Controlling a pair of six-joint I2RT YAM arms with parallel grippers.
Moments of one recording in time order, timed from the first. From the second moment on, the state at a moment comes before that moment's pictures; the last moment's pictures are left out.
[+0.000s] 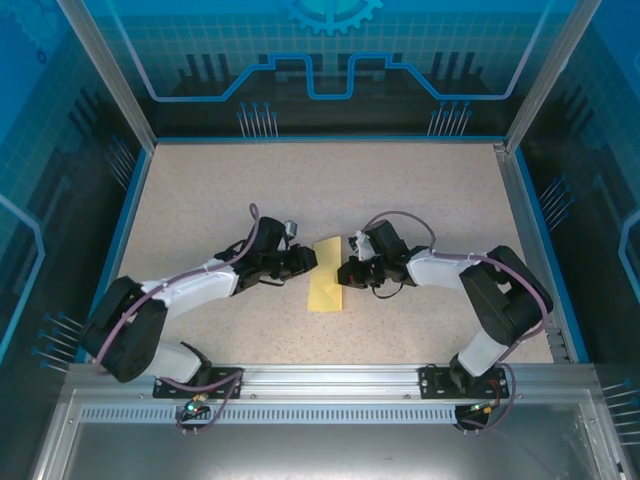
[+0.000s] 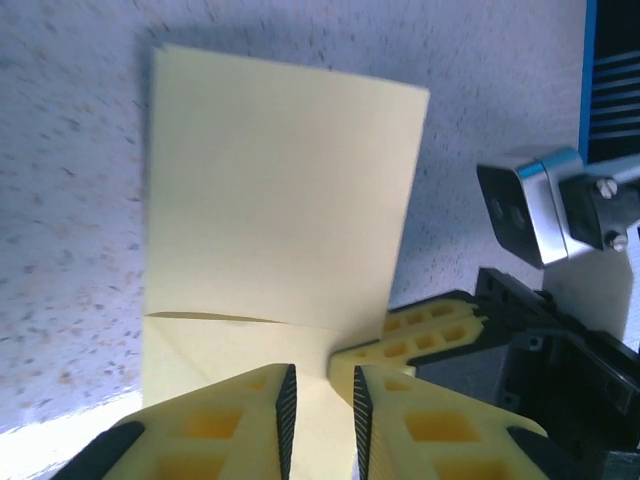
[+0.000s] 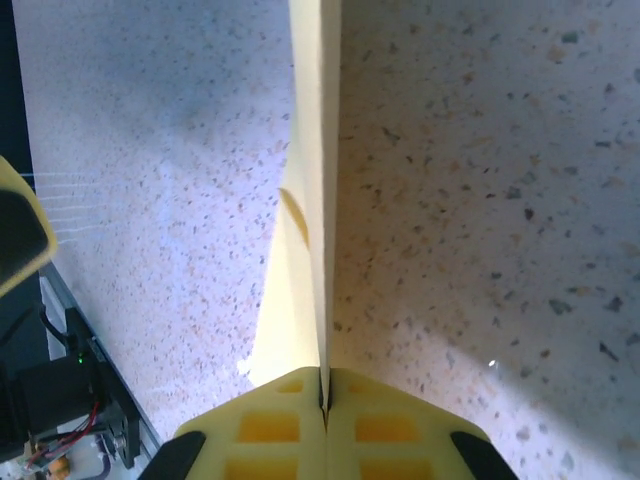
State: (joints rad) left arm -0.55 1.39 0.69 -0.05 0.31 -0.90; right arm 0.58 1.63 0.75 -0.07 -0.57 0.67
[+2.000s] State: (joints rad) left arm -0.66 1.56 0.88 -0.25 0.22 -0.88; right arm 0.46 1.48 0.86 -0.55 -0.26 0.52
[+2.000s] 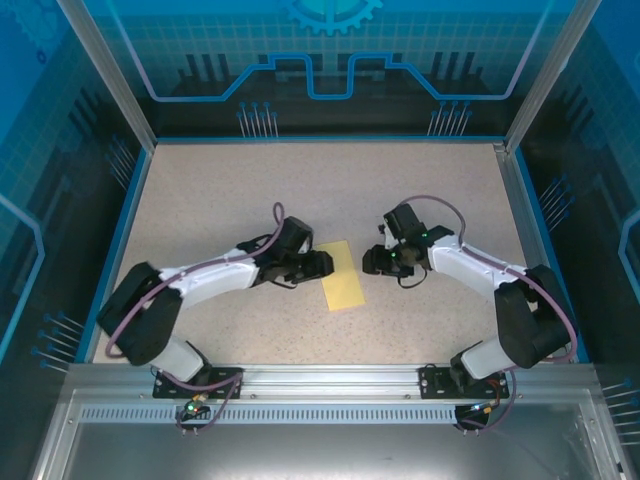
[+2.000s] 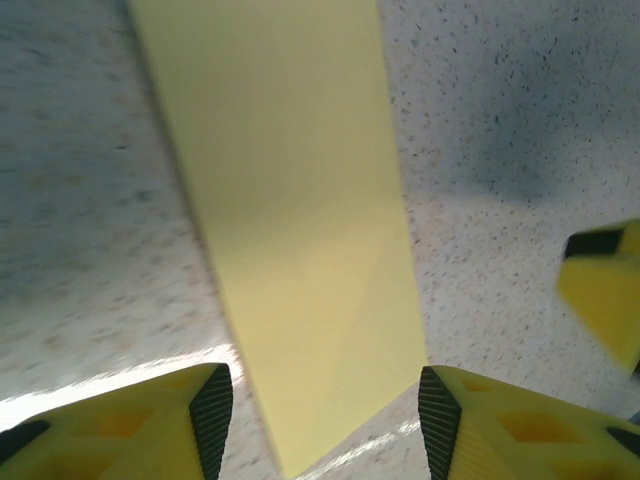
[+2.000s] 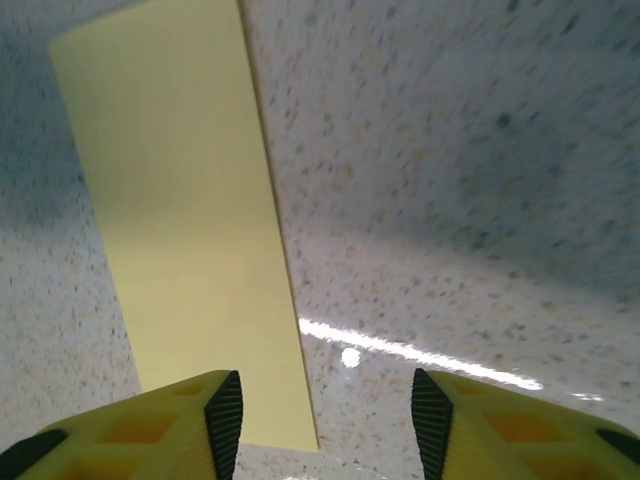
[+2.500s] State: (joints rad) left arm -0.67 1.79 1.04 -0.26 0.22 -0.95; right arm 0.46 1.49 0.77 -0.37 -0.42 0.49
